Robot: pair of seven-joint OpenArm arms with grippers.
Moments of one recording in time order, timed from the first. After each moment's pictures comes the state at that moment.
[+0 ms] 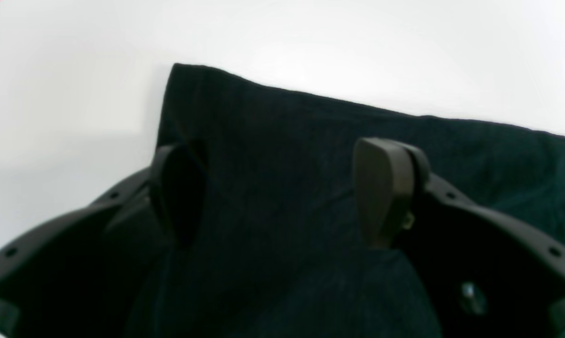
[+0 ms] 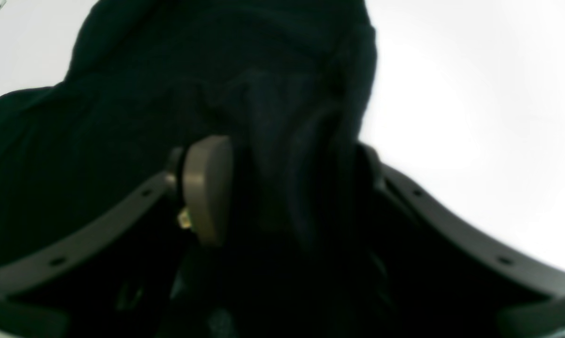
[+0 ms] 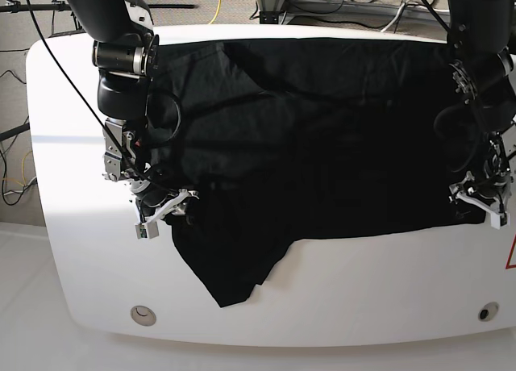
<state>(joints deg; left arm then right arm) -32.6 -27.1 -29.2 24.9 0.1 -31.0 13.2 26.5 8.8 11.7 36.0 12.6 33.0 -15.7</state>
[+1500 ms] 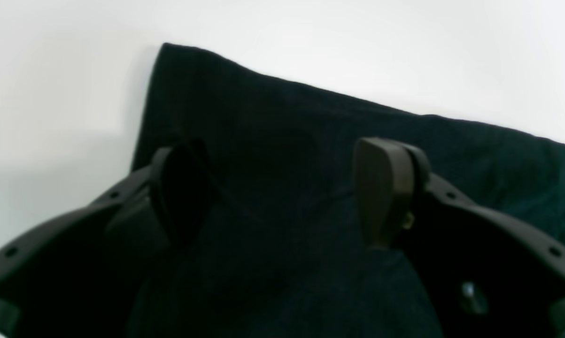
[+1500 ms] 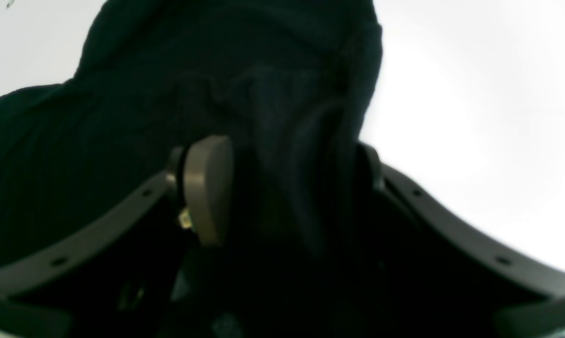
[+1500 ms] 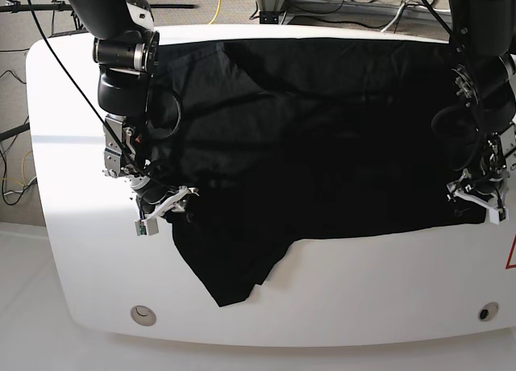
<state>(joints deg) -33.9 -27.5 -30.1 18.3 1.4 -29.9 8.0 25.2 8.8 11.7 37.0 13.4 33.7 -15.1</state>
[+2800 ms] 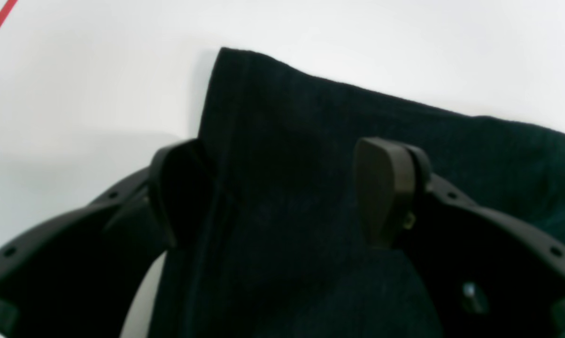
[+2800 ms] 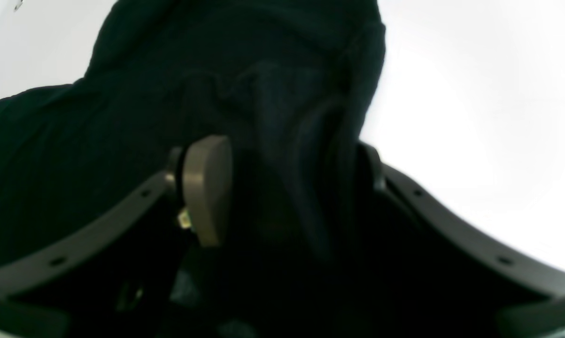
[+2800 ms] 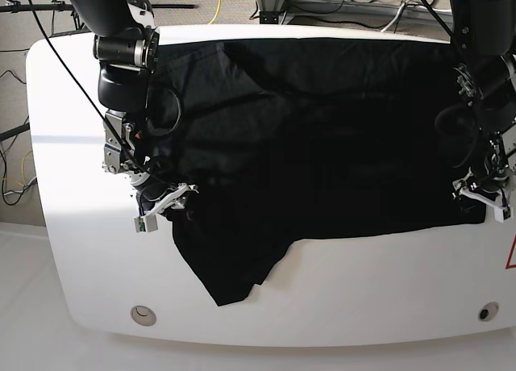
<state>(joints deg) -33.7 -28.2 -30.2 19.2 3.6 -26.4 8.0 23.9 8.8 11.7 37.8 14.3 34.6 -14.3</state>
